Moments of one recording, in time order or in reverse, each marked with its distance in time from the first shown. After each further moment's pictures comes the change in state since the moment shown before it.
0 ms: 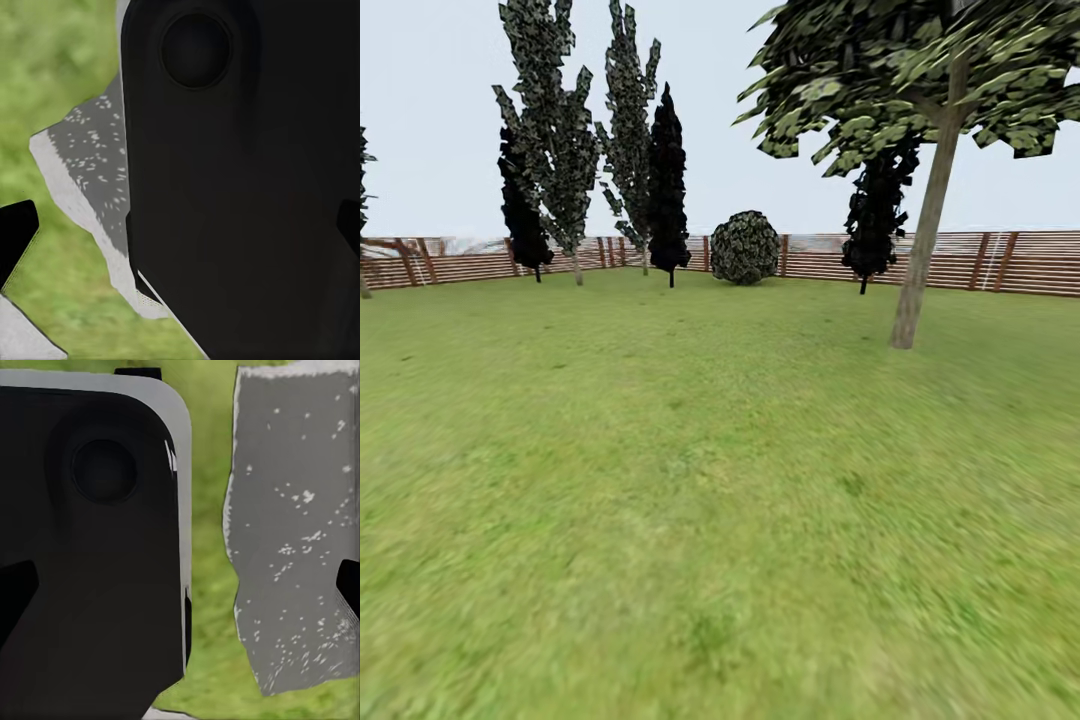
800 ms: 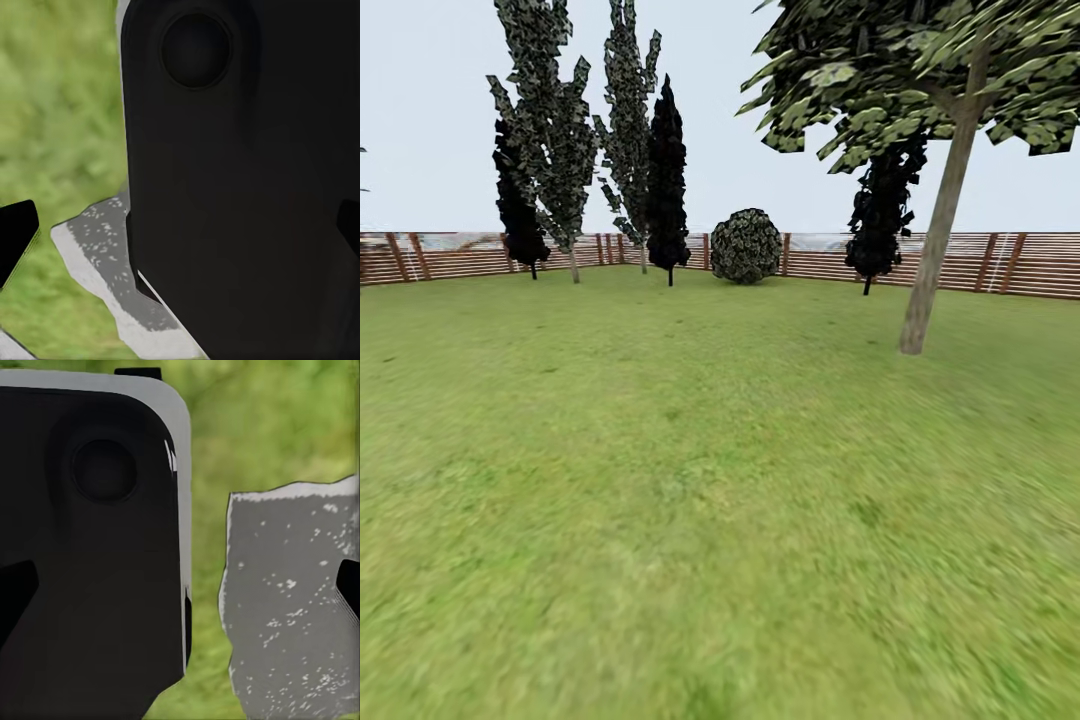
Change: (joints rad) left arm 0.000 0.000 0.000 0.000 0.000 0.000 0.000; right arm 0.000 0.000 0.000 0.000 0.000 0.000 0.000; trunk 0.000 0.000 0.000
